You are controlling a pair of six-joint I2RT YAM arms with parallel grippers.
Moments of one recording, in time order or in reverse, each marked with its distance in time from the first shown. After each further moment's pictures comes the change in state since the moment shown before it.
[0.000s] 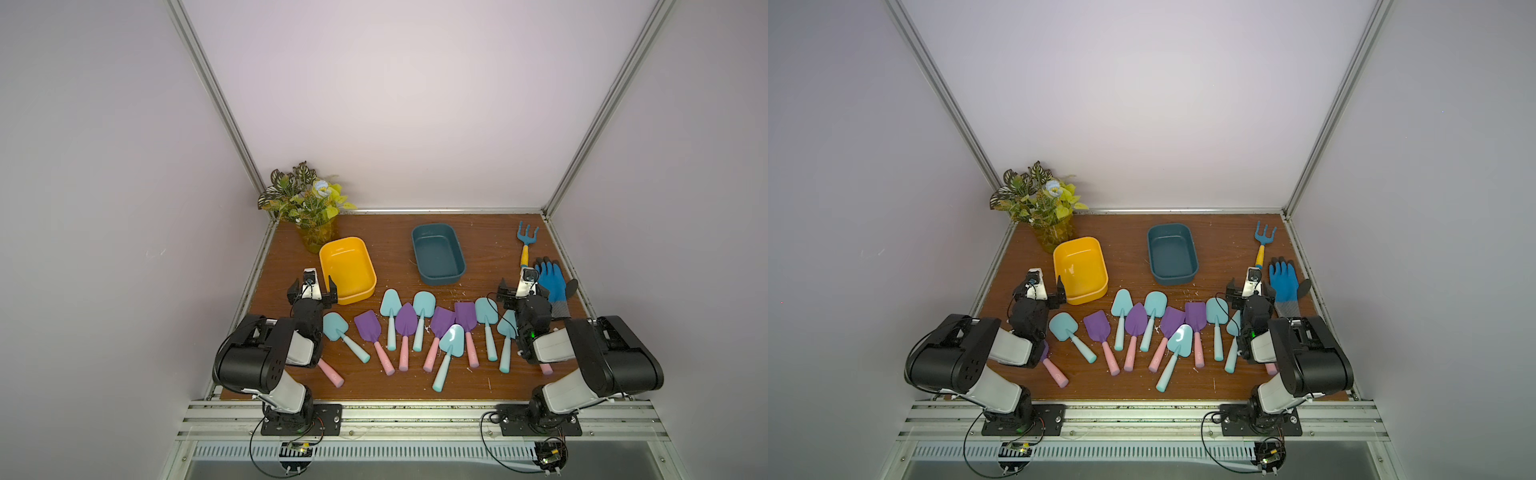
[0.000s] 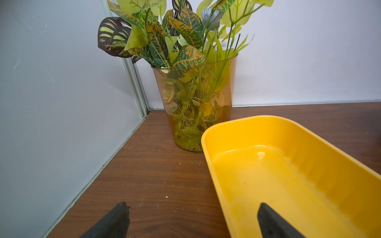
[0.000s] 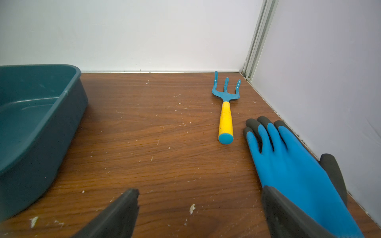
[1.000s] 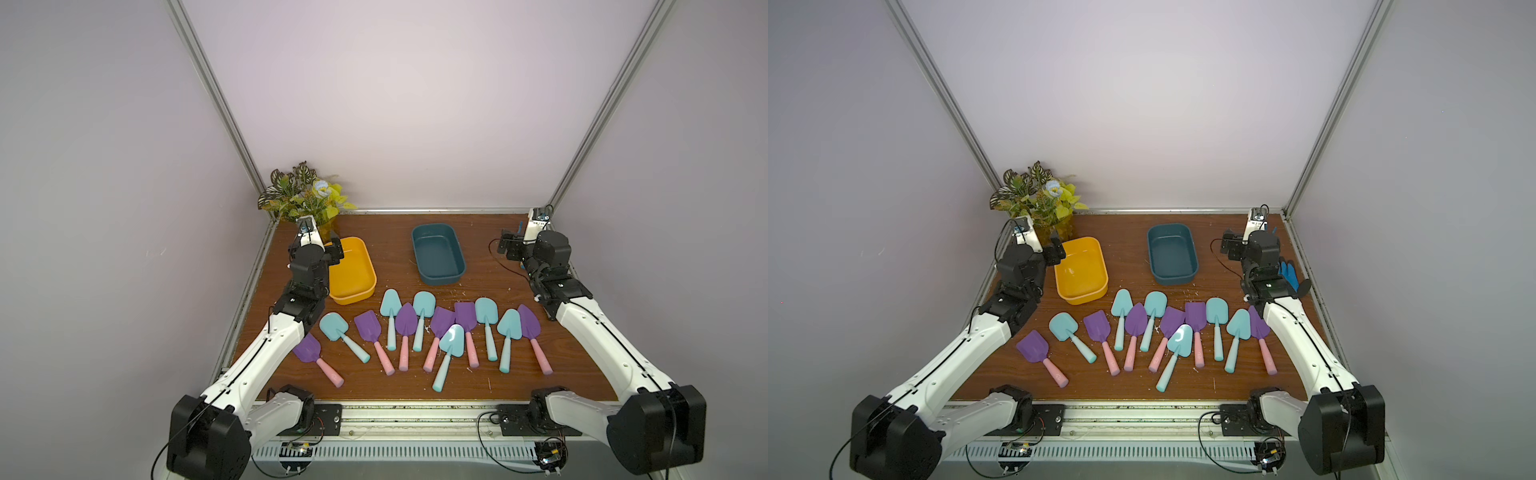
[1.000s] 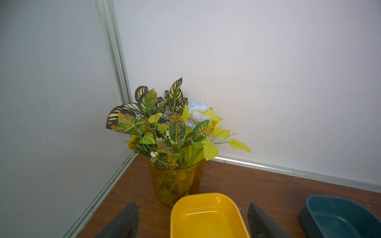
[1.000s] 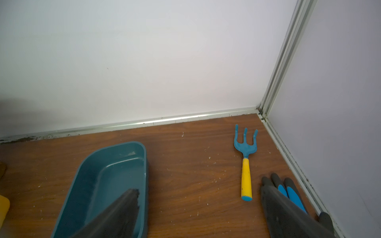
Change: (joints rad) left arm -0.209 -0.454 0.665 -1.160 -0.189 -0.219; right arm 0.085 -0.358 0.742 -1.189 -0.014 0.133
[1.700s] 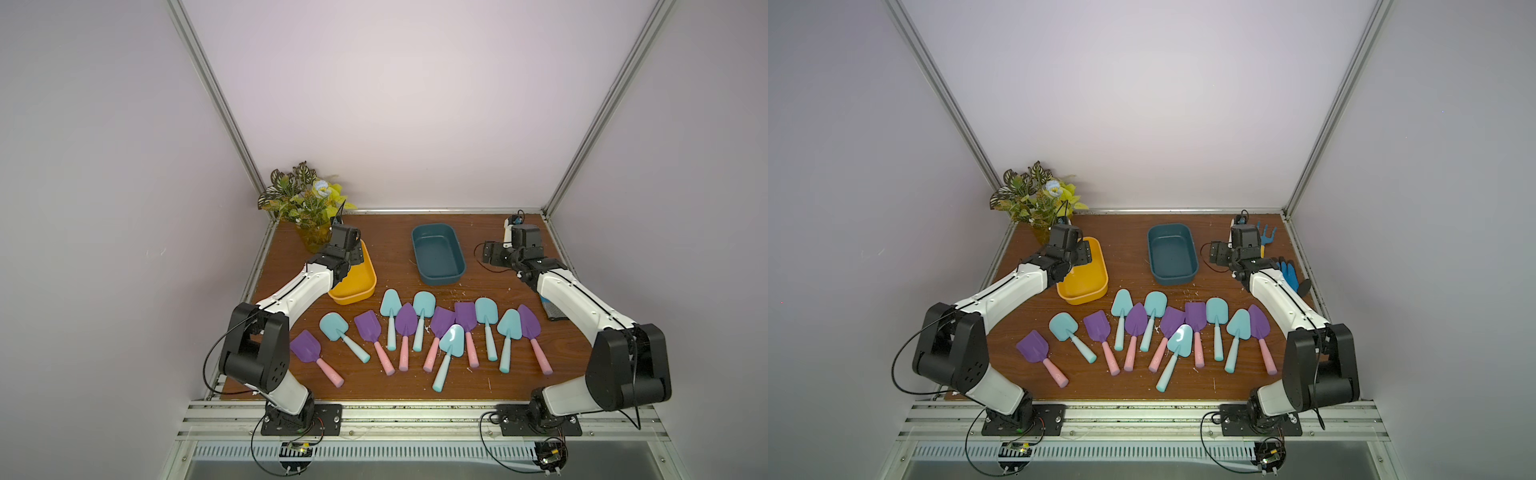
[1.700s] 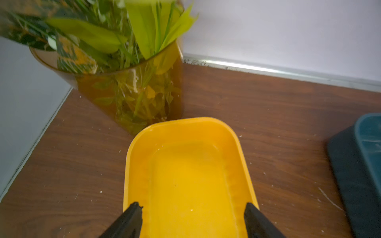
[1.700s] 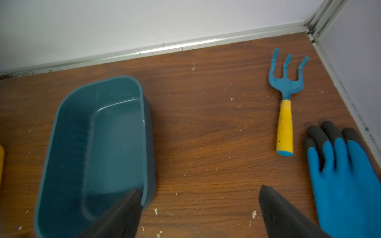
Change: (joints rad) left arm -0.002 0.492 0.304 -0.412 0.084 -0.213; right arm 0.002 0.303 0.132 -0.203 -0.148 0.111
